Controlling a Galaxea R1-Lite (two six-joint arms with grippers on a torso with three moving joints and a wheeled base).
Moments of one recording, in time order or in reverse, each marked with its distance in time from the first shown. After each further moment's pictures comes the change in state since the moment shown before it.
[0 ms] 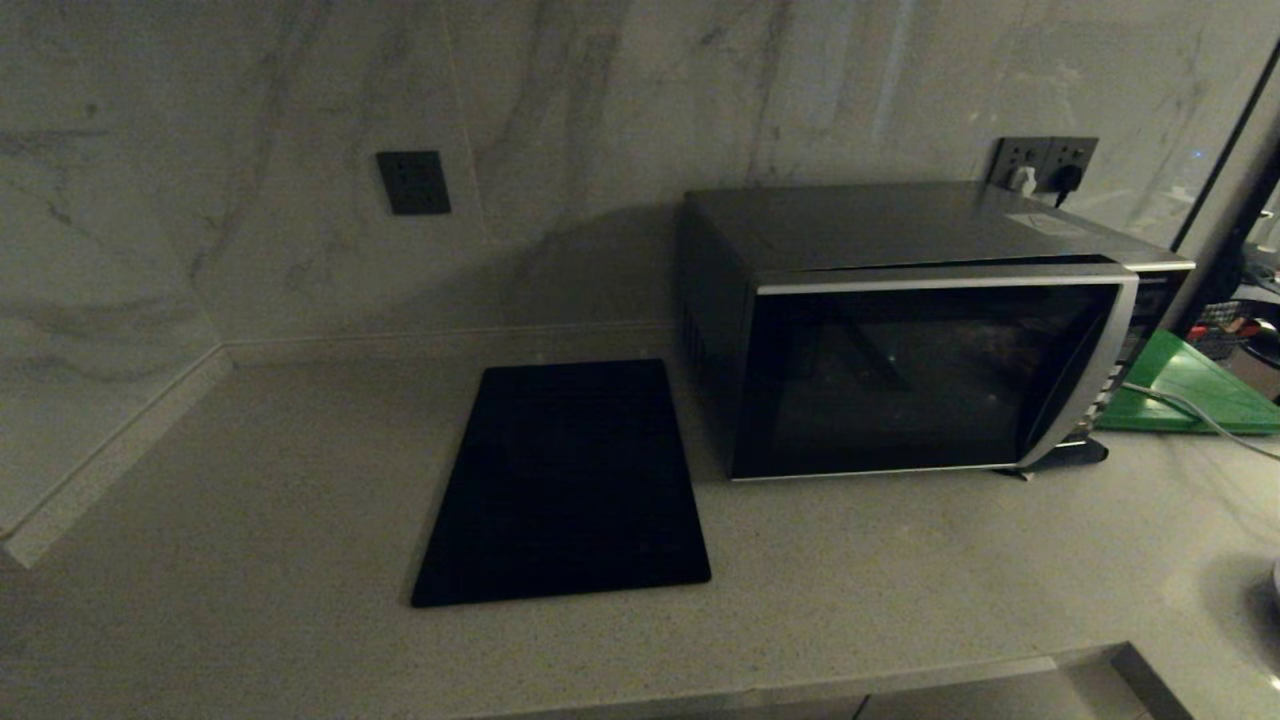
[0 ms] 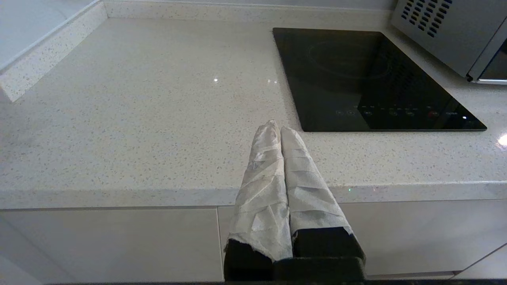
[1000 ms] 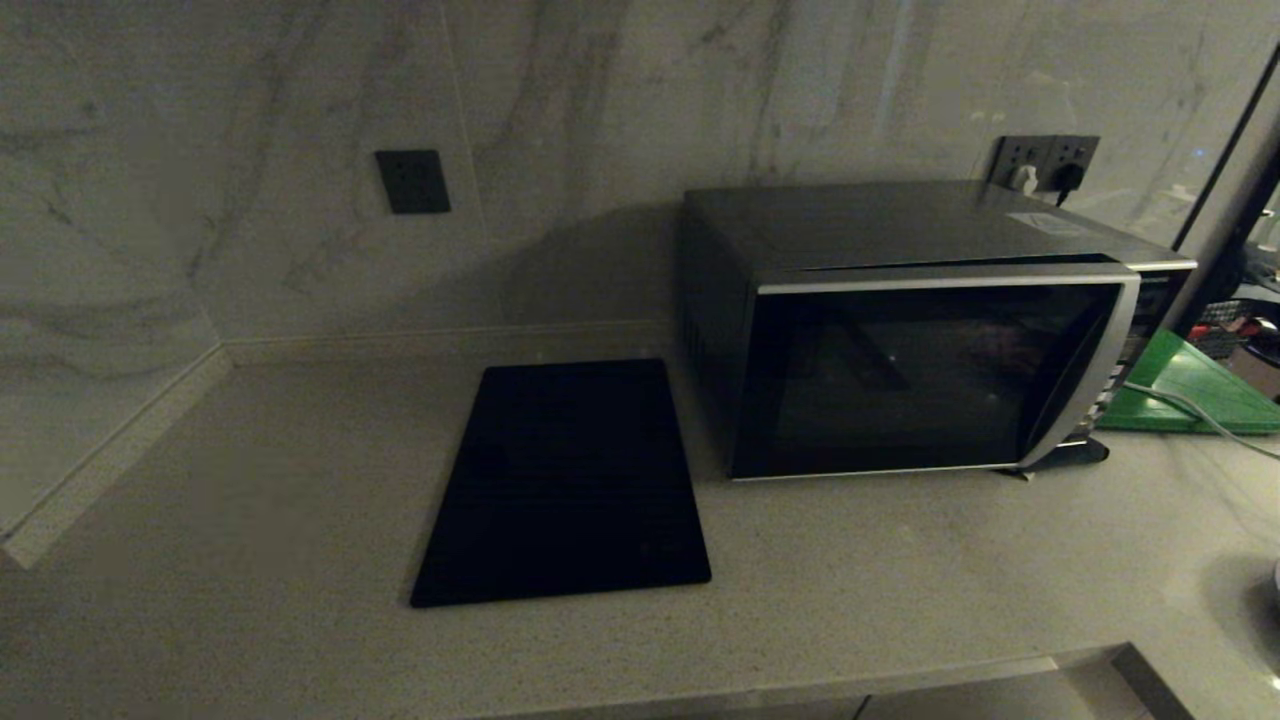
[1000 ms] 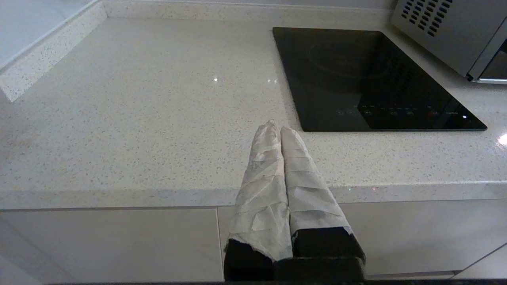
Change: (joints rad) left arm 0.000 0.000 0.000 0.000 0.000 0.000; right arm 0.391 0.165 0.014 -0.504 -0.133 0.199
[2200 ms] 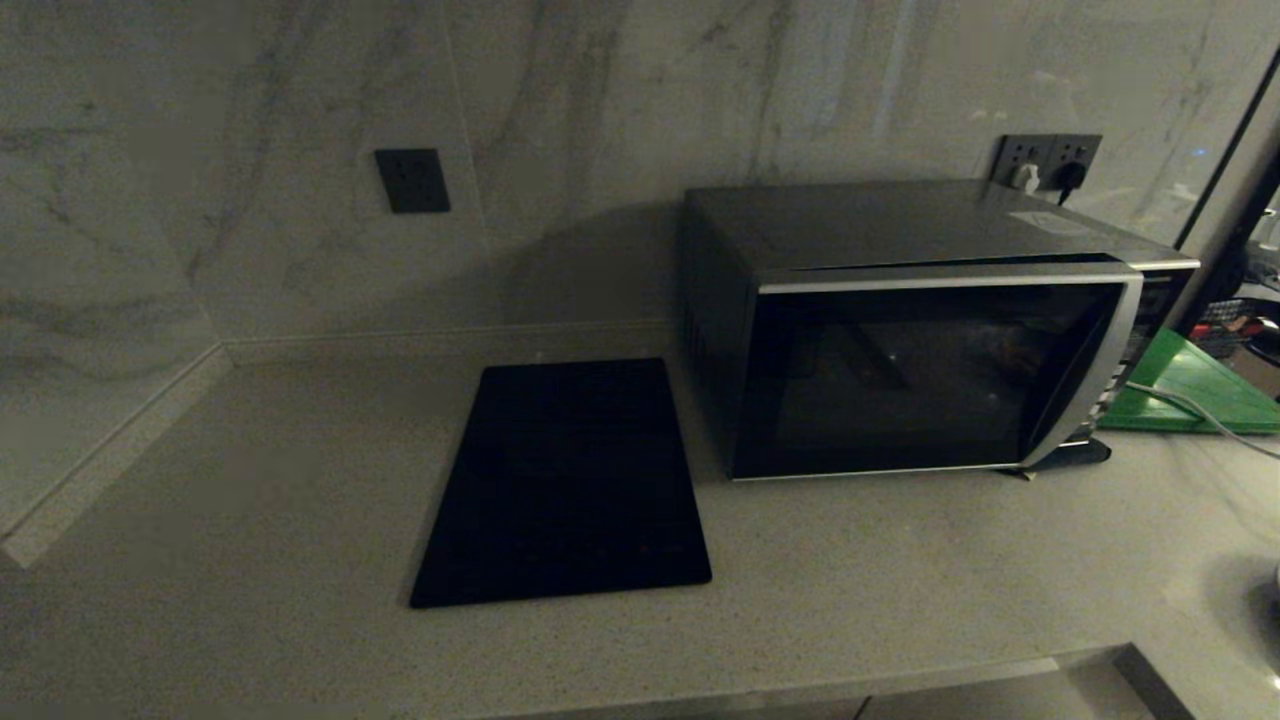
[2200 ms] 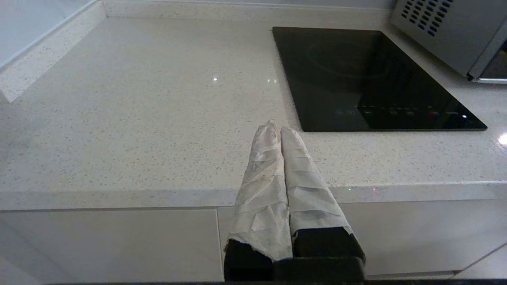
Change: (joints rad) left arm 0.000 0.000 0.000 0.000 0.000 0.000; right arm -0.089 -0.060 0.142 1.038 0.228 0.384
